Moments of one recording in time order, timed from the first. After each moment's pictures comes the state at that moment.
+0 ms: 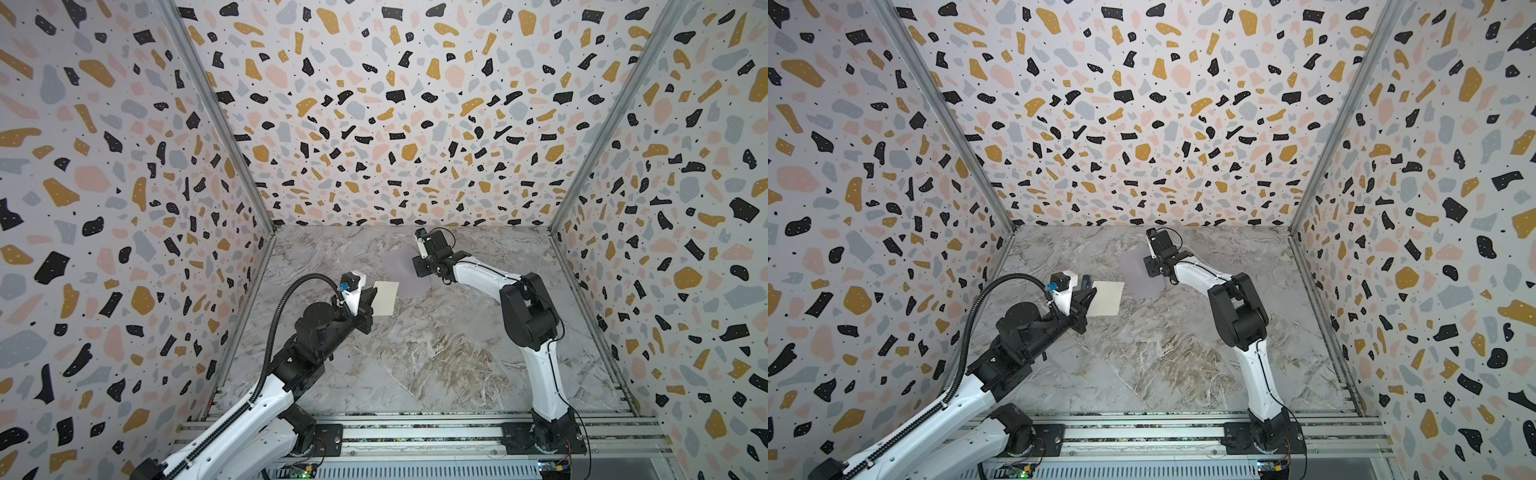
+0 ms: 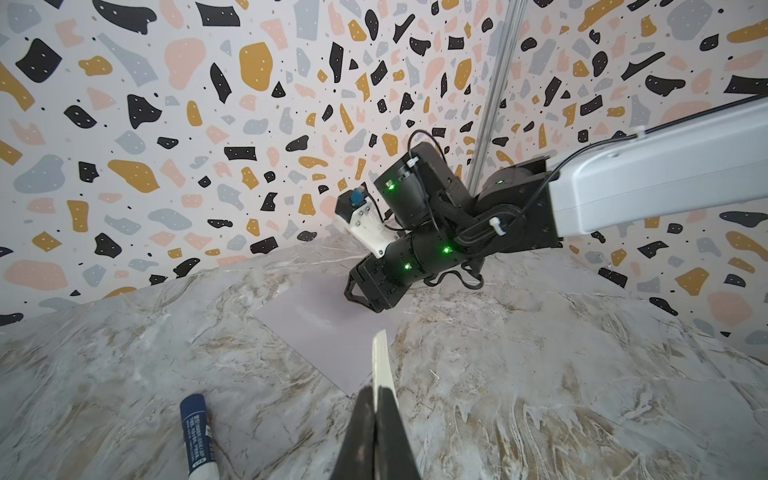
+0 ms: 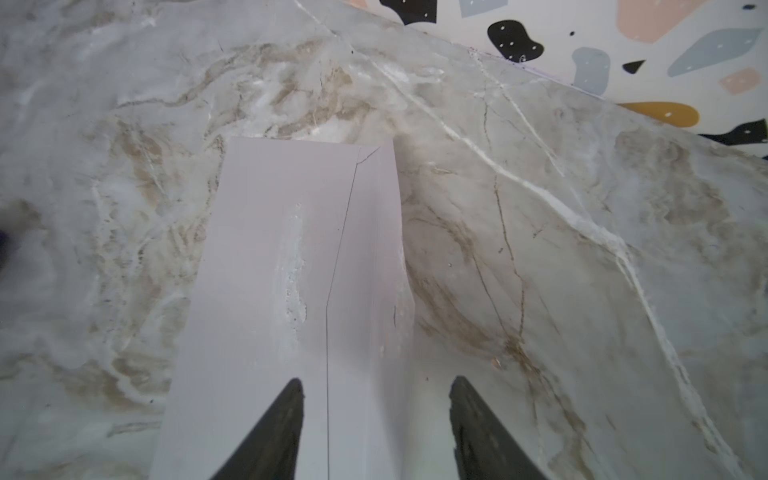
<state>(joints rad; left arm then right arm) -0.58 0.78 0.57 0.09 0.02 -0.08 0.56 2.25 1.77 -0.30 0.09 0.07</state>
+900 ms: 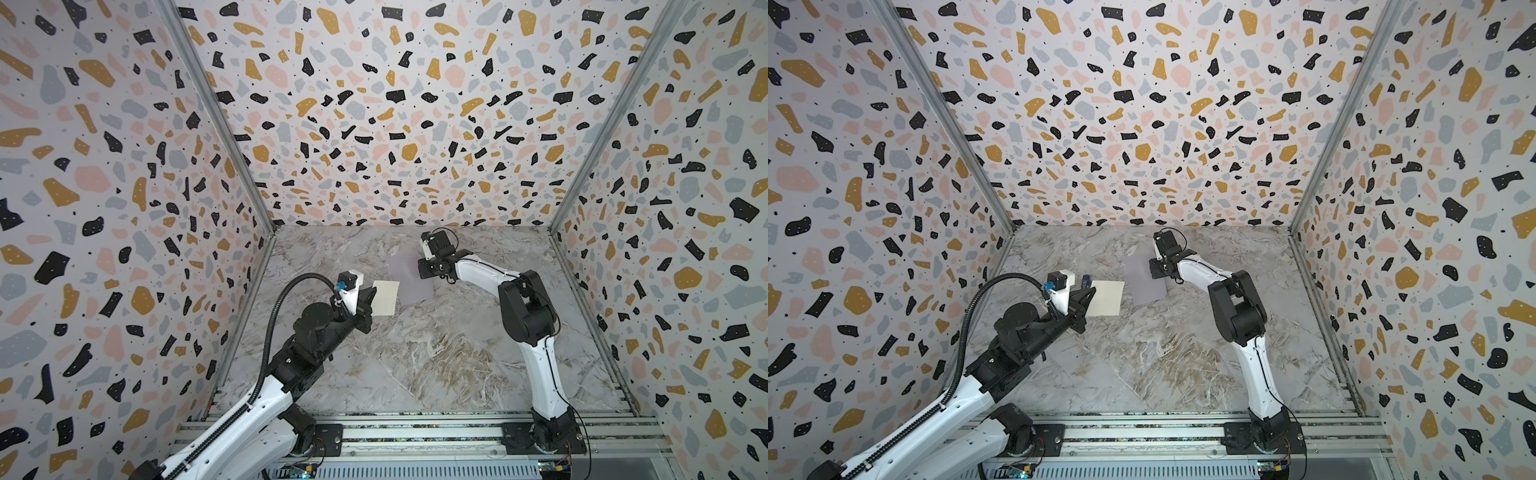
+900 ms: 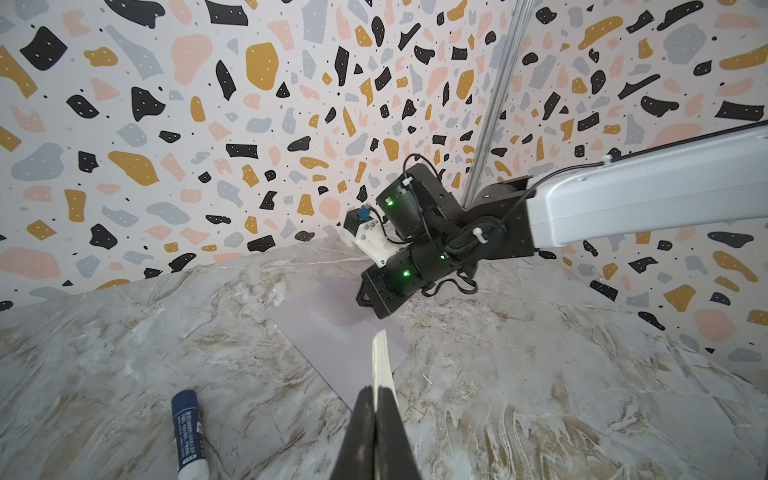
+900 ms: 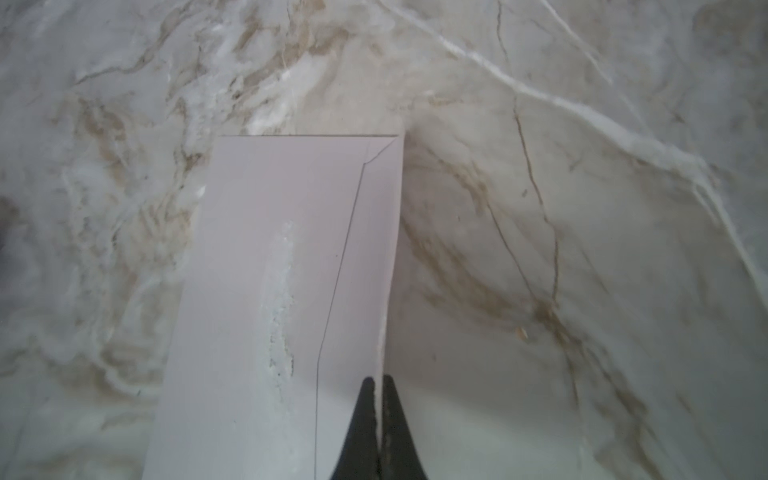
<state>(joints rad) -0.58 0.77 0.57 0.09 0.02 -0.14 0.53 2.18 1.67 -0.35 -0.02 0.20</state>
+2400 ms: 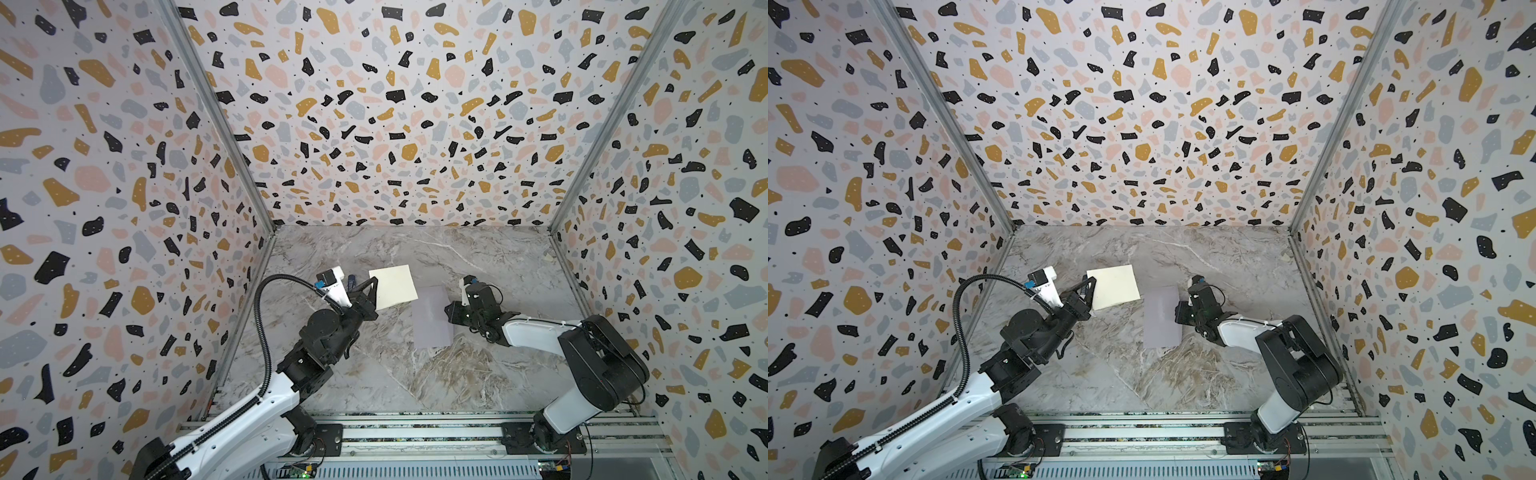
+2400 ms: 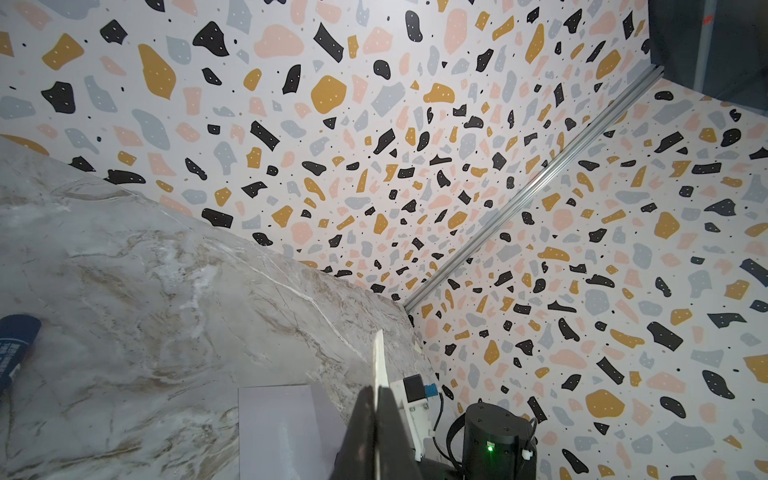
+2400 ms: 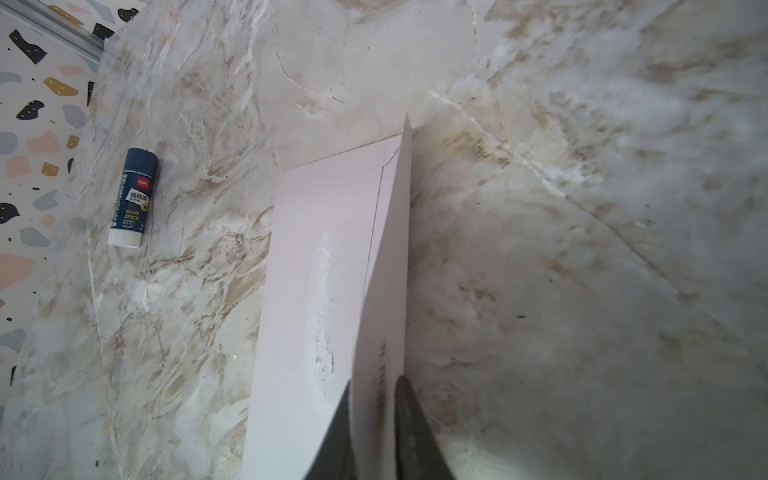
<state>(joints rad) -0.70 0.83 0.52 0.36 -0.23 -0.75 0.54 1.60 0.70 0.18 -0.11 0.60</state>
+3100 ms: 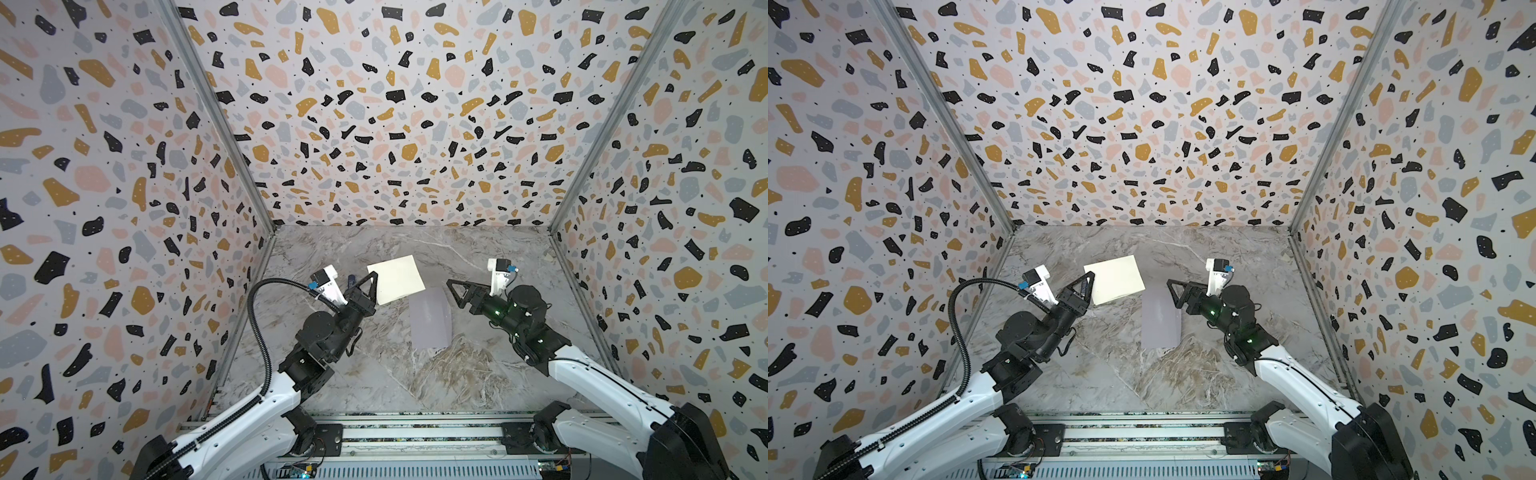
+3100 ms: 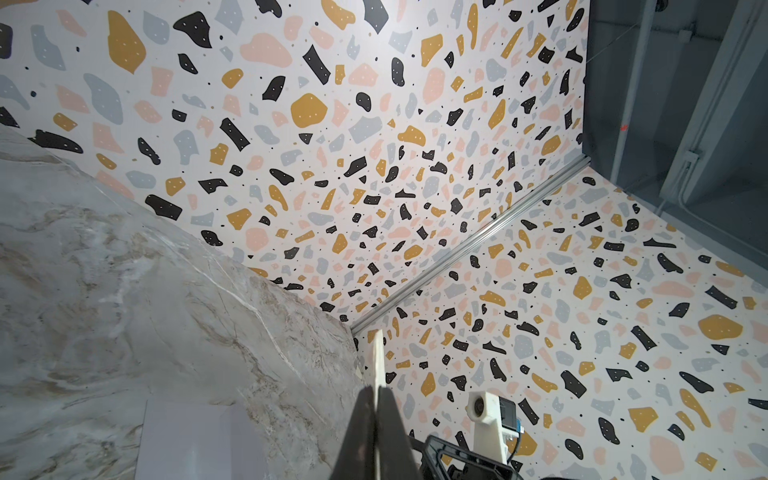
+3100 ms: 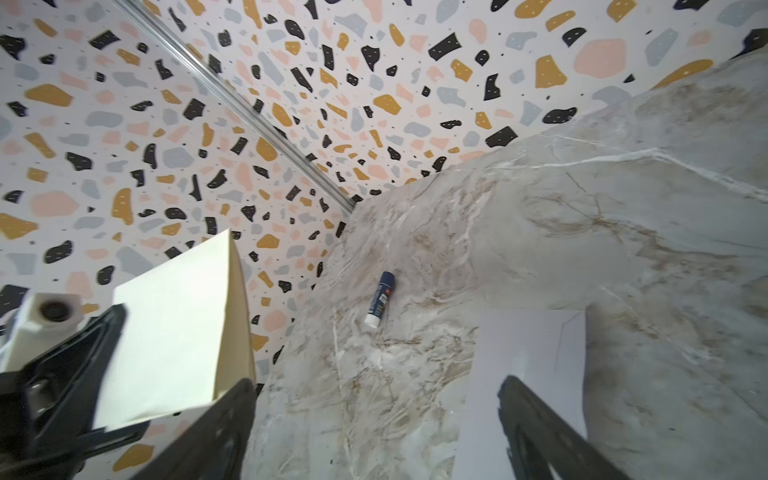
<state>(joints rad) -0.70 0.84 0.51 0.50 -0.21 -0.94 0.54 1.01 0.55 0.38 -0.24 0.77</state>
